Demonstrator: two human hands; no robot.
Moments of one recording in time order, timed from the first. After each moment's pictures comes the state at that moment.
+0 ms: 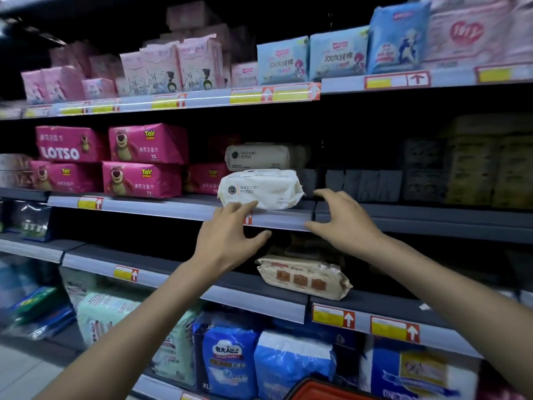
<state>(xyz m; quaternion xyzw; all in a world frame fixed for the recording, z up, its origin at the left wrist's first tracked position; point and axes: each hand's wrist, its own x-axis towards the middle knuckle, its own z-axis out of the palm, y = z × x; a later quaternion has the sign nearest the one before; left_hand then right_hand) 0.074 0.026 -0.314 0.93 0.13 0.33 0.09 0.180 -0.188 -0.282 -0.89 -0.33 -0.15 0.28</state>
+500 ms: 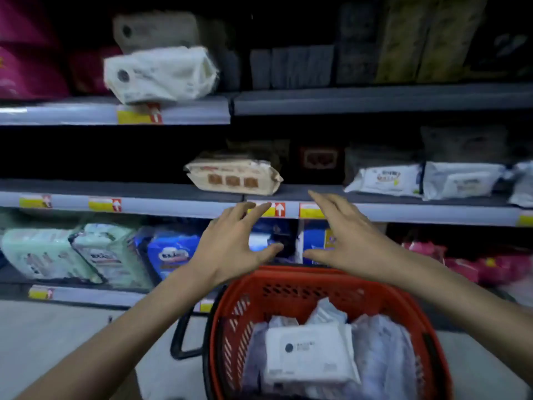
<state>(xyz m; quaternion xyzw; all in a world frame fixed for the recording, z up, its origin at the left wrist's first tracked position) 0.070 -0.118 -0.479 0.98 -0.01 0.14 0.10 0.140 -0.358 -0.458 -0.93 -0.33 -0.01 0.18</state>
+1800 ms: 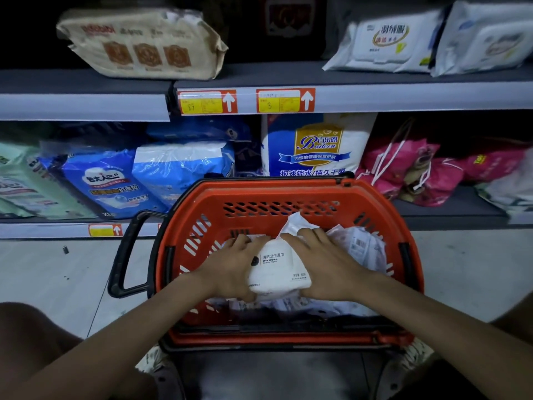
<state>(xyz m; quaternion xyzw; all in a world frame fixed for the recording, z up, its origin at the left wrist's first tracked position) 0.081 -0.163 -0.722 0.96 -0.11 -0.24 0.14 0.129 -0.411 -0.708 -0.91 -0.39 0.14 0.04</state>
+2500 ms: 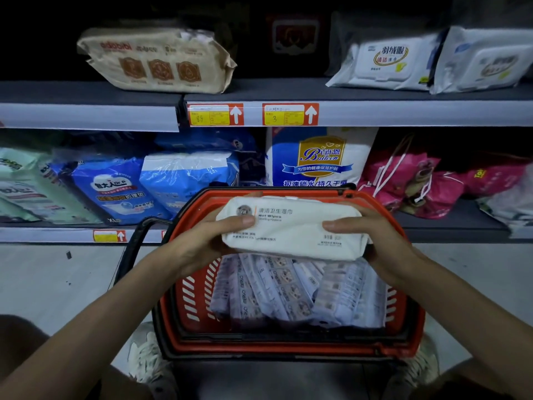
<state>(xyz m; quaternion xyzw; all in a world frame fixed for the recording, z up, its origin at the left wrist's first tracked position) 0.085 -0.147 -0.613 0.59 0.07 -0.23 0.77 0.139 -0.435 -0.602 -0.69 -0.03 0.28 0.67</state>
